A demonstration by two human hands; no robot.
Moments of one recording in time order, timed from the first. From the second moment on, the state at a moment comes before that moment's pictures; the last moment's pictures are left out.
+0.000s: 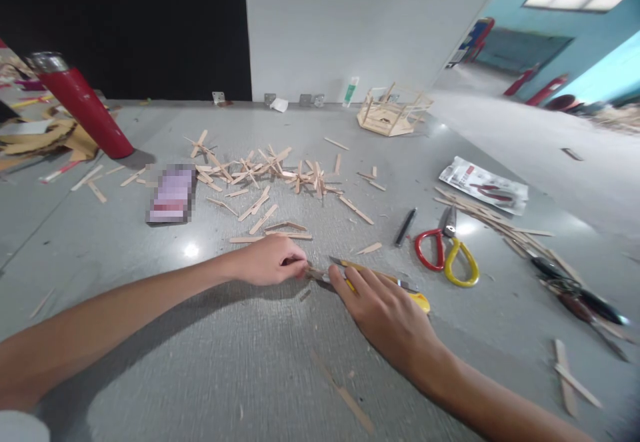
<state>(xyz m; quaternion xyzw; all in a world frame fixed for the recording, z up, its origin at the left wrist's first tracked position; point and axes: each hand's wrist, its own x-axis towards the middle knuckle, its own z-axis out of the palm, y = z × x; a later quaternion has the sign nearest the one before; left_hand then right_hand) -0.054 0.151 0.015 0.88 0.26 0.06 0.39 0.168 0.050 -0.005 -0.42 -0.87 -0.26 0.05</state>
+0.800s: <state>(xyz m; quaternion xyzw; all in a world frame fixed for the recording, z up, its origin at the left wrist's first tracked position) -0.054 0.153 0.013 0.89 0.25 0.06 0.38 0.164 0.049 -0.002 -0.44 -0.86 -0.26 0.03</state>
